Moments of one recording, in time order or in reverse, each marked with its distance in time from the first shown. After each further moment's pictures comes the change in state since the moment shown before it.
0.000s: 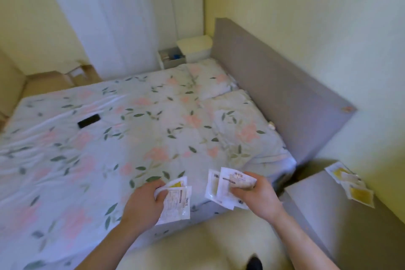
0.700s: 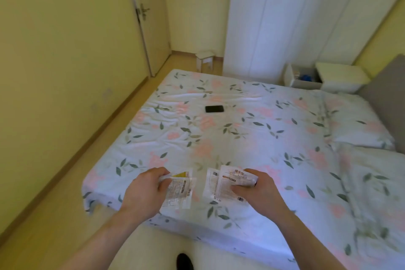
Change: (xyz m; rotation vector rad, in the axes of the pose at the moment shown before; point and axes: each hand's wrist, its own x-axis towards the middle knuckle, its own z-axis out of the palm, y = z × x) left_hand -0.083 -0.354 -0.266 0.016 0.368 -0.336; right_hand 0.011 -0.234 0.437 -0.151 -0.532 -0.248
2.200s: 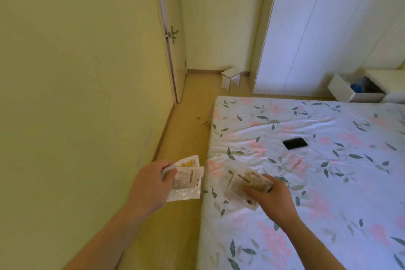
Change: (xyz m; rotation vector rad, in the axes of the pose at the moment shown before) left_hand 0.487 -0.536 -0.367 -0.209 0.001 0.120; right_hand 0.410 -0.330 0.569 0.007 0.310 -0.027
